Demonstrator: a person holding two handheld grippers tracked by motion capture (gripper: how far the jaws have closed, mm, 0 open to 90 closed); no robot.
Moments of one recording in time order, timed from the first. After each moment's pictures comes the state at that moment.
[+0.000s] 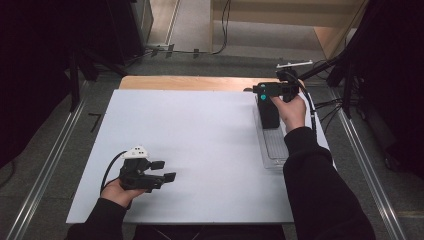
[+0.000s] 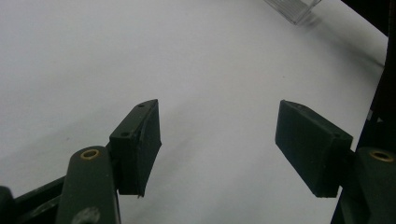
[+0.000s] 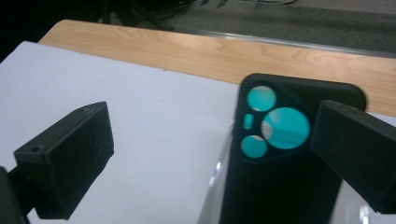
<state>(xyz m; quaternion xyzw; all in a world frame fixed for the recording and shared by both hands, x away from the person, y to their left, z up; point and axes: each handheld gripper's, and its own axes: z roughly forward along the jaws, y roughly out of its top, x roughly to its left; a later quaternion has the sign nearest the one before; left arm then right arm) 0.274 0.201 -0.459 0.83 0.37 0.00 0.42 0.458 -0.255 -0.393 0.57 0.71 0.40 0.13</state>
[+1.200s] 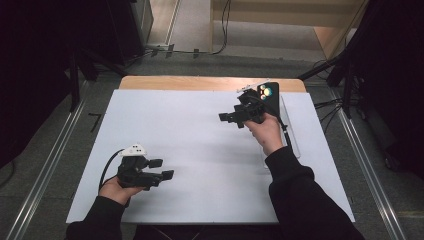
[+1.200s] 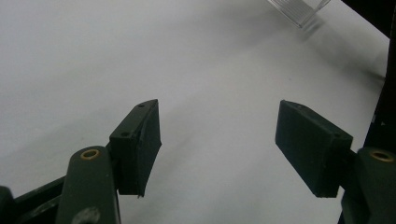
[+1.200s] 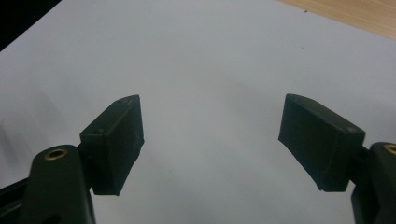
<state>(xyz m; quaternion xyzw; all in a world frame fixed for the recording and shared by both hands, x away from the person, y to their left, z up) 0.279 0.206 -0.458 0.83 0.37 0.00 0.42 0.413 -0.158 -0.418 0.46 0.80 0.38 0.05</state>
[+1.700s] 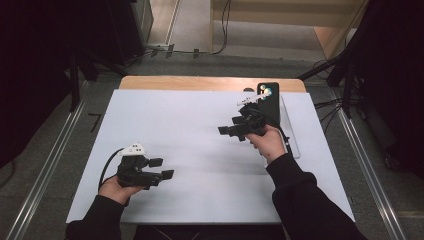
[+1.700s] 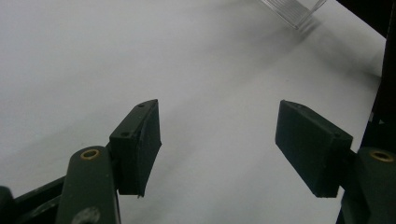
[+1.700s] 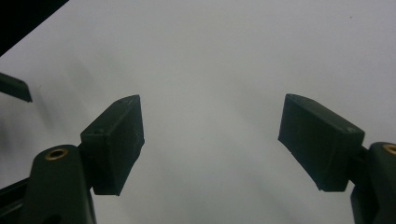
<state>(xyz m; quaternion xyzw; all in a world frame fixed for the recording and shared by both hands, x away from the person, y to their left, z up) 0.281 0.206 -0.456 0.83 0.36 0.00 0.43 0.382 -0.160 -0.430 0.42 0.82 0.39 0.02</state>
